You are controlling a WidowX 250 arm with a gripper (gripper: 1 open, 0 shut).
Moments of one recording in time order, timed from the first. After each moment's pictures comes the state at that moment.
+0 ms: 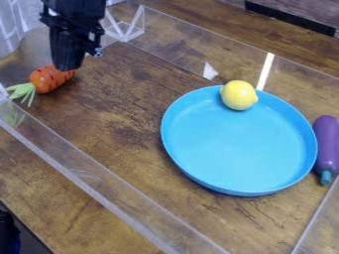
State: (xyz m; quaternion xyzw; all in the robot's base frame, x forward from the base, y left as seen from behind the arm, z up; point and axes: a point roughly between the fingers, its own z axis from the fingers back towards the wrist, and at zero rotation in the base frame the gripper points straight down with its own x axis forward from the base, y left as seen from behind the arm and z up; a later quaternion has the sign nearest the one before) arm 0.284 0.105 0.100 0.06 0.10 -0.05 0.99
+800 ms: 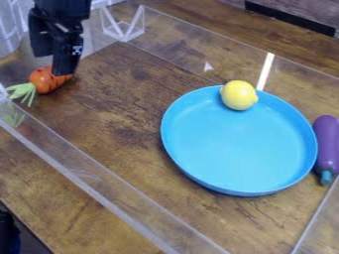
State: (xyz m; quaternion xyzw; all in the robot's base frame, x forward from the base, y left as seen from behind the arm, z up) arm 0.287 0.152 0.082 0.06 0.09 -0.10 0.99
